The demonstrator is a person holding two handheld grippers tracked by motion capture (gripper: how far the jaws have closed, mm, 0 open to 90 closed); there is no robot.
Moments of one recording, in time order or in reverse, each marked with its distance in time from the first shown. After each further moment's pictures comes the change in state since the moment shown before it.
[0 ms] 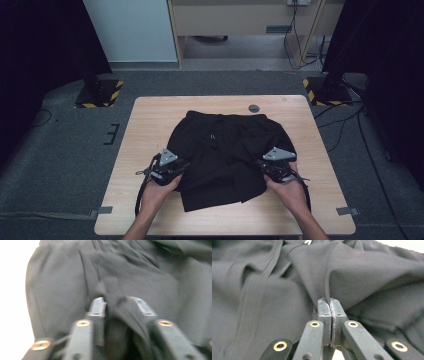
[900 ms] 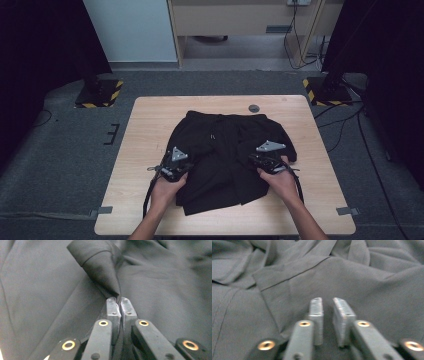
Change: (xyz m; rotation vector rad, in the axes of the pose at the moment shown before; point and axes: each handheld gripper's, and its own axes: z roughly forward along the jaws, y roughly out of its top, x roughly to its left) left arm -0.009 -0.012 0.024 0.150 -0.058 -0.013; right arm -0.015 0.009 0.050 0.043 0.014 0.041
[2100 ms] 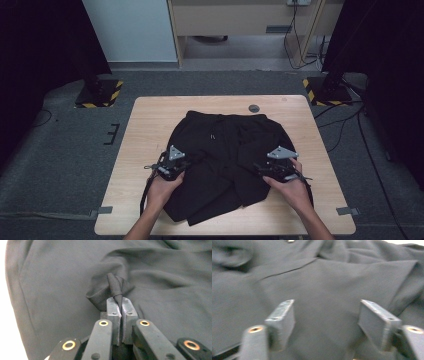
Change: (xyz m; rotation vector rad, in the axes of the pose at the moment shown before) left arm 0.006 -0.001 -0.012 0.007 0.018 0.045; right arm -0.005 -0.014 -0.030 -0.061 -0.106 0.010
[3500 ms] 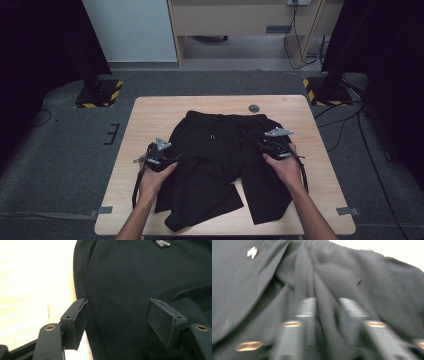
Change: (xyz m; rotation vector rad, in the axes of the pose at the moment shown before) left arm 0.051 0.007 0.011 -0.051 0.197 -0.097; right arm -0.031 0.034 0.039 0.068 -0.031 0.058
